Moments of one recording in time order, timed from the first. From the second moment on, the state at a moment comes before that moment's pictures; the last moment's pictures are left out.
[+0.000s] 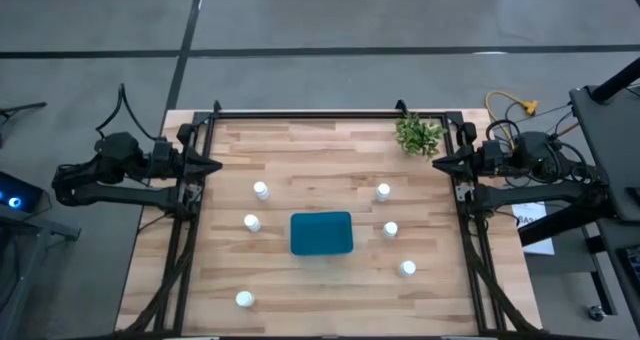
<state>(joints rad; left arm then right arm) 0.00 0.39 0.78 -0.38 0.00 0.01 0.00 0.40 0.78 -0.39 0.00 -0.01</state>
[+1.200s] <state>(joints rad) 0.00 0.39 0.78 -0.38 0.00 0.16 0.00 0.40 0.78 -0.39 0.00 0.00</state>
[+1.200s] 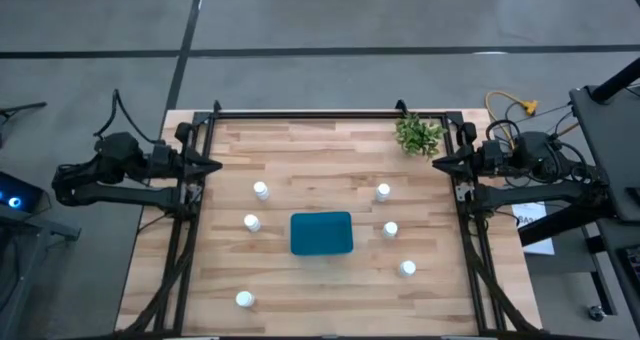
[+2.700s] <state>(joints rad) 0.00 0.41 0.78 -0.12 0.00 0.14 0.00 0.52 0.78 -0.39 0.00 -0.06</state>
